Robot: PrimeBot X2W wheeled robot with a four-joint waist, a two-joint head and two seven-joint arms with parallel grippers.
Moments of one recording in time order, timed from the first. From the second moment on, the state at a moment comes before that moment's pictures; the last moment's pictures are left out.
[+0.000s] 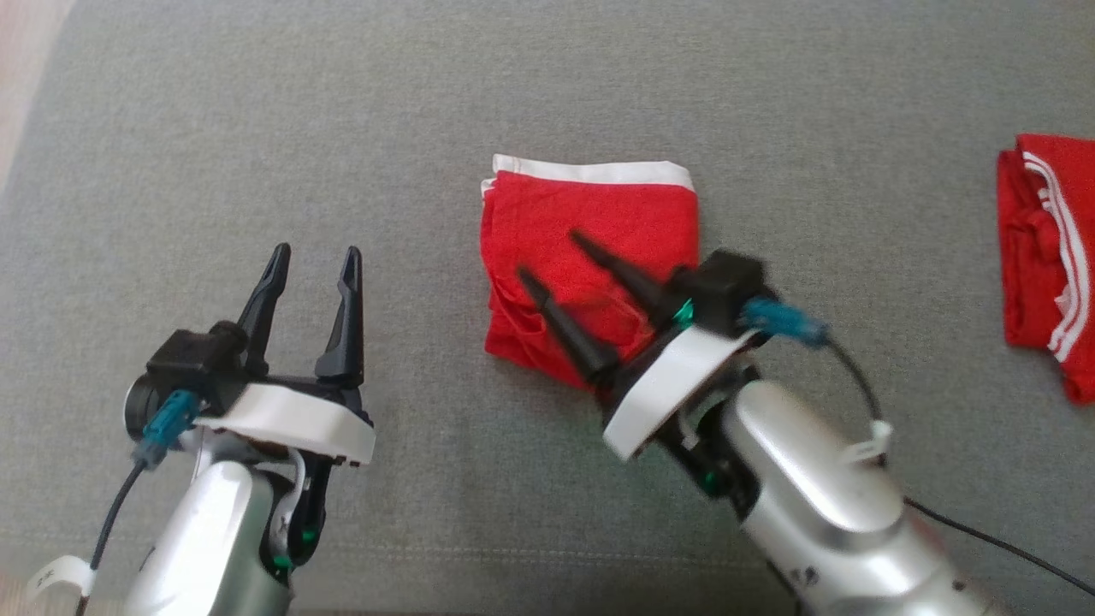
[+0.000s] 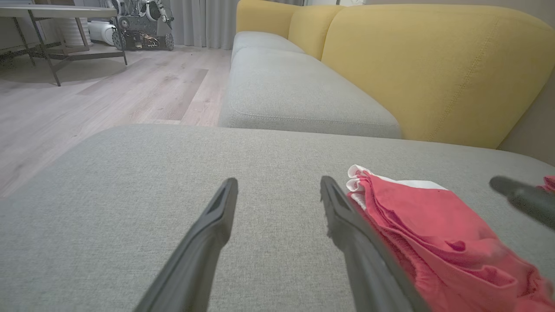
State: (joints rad) left arm -0.23 0.21 -0.34 0.16 -0.38 0.09 -0.24; right arm -0.50 -0.07 0.70 0.36 0.50 0.13 -0.04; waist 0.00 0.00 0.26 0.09
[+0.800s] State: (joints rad) left arm -0.16 0.29 -0.33 0.08 -0.37 0.14 -0.22; right arm -0.17 -0.07 0.02 -0.01 0.14 0.13 0.04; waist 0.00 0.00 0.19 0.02
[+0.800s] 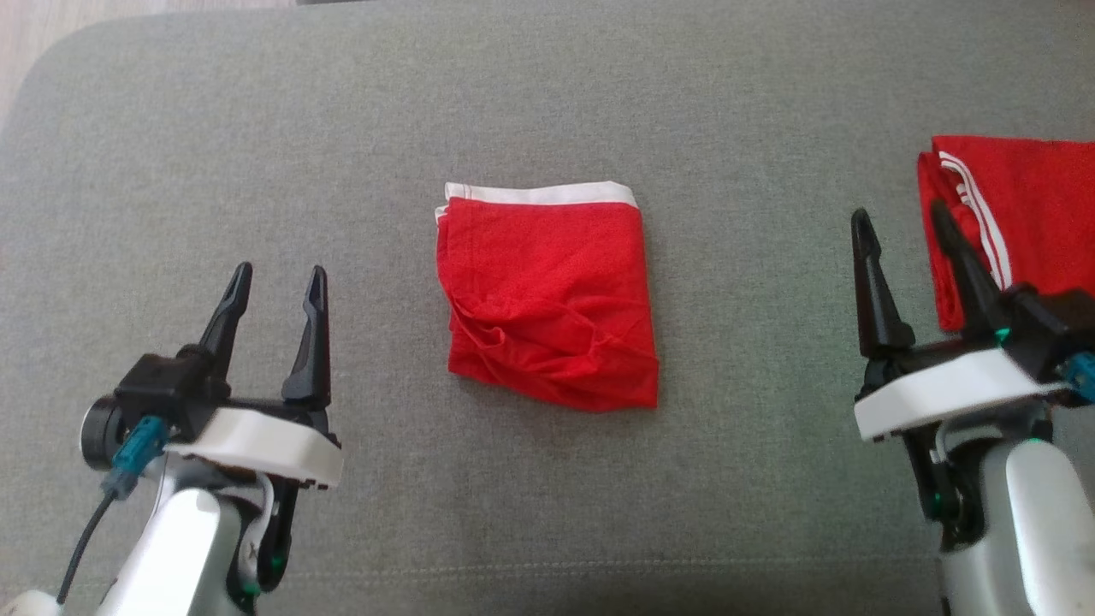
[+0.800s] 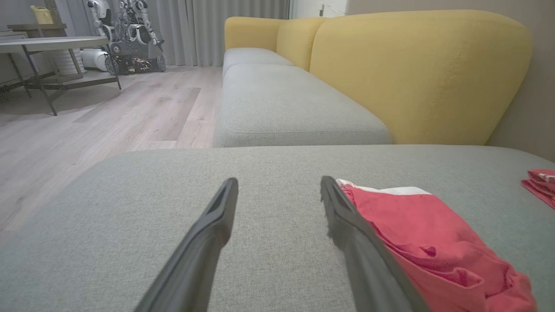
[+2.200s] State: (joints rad) left arm -0.22 0.28 -0.38 0.06 -0.37 0.14 -0.21; right arm -0.40 -0.06 0.31 0.34 0.25 0.13 0.03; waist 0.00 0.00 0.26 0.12
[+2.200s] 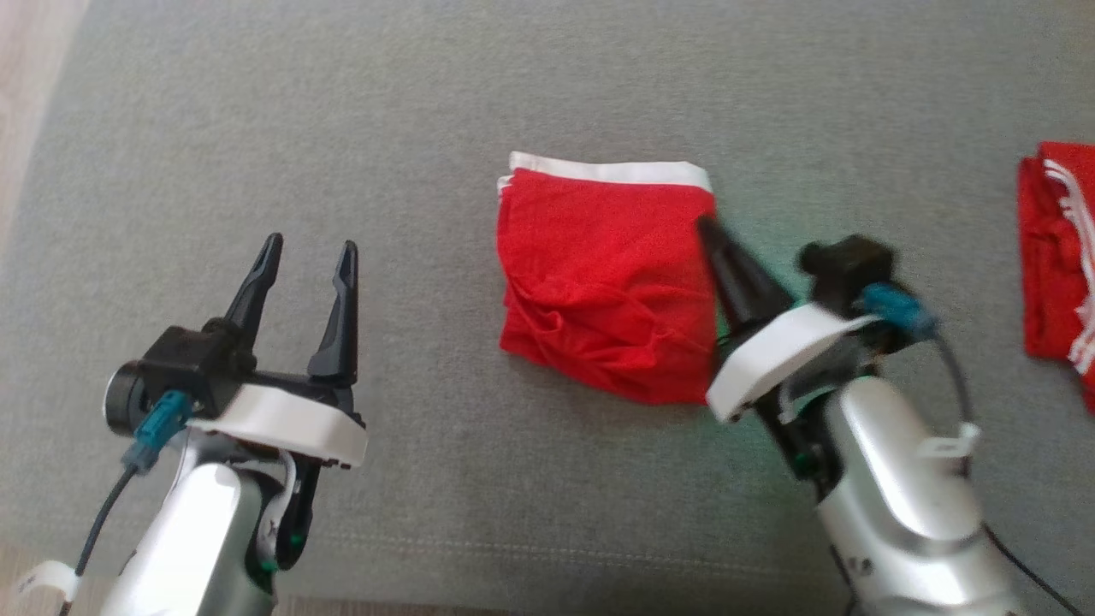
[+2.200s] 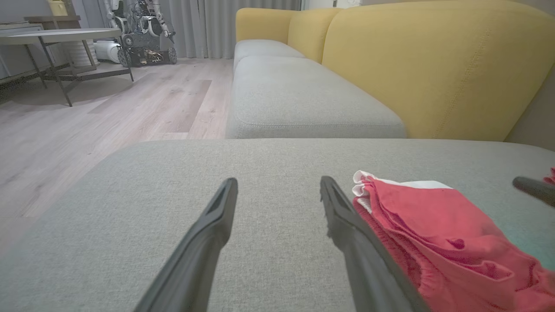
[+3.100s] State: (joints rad) left arm -0.23 0.27 -0.38 0.10 -0.38 0.13 -0.24; right arm -0.46 -0.07 0.78 0.51 0.49 0.13 -0.09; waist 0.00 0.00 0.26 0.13
